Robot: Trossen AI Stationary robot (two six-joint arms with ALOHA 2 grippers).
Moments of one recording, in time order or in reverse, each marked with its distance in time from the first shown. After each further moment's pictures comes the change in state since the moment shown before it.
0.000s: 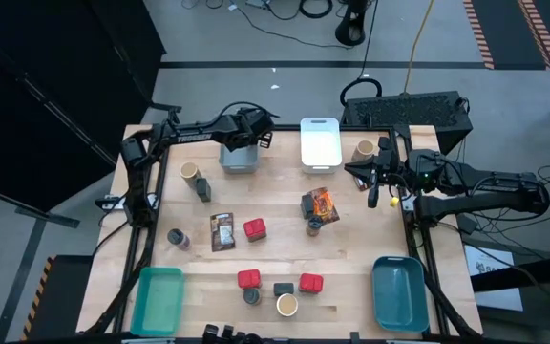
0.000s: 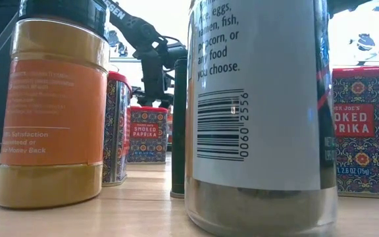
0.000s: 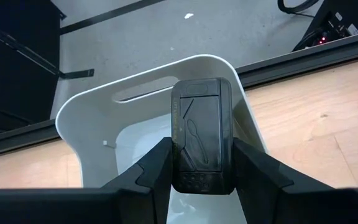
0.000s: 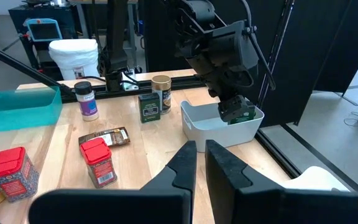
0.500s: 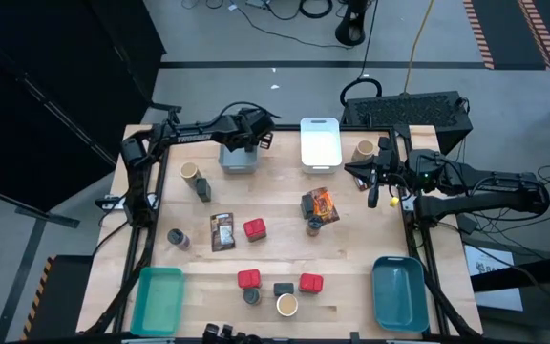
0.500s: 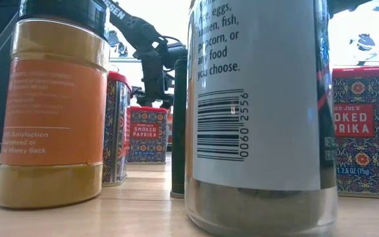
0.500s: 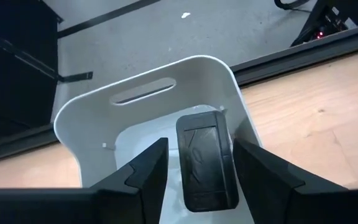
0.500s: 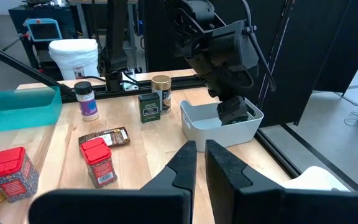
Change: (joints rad) left arm 0.000 -0.001 0.000 0.007 0.010 0.051; right arm 0.000 0.000 0.000 0.000 0.000 0.000
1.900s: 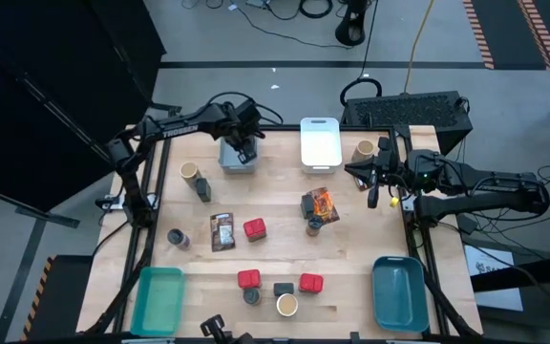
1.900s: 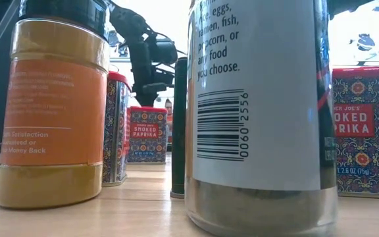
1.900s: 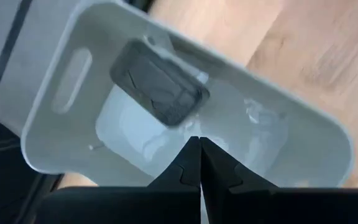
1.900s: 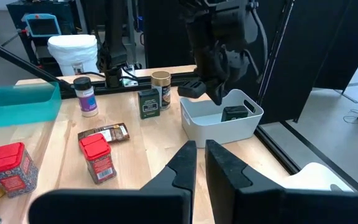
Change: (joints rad) left arm 0.080 -0.099 0.000 -0.217 0.411 0.727; right arm 0.000 0.000 0.000 -0.016 0.000 0.000
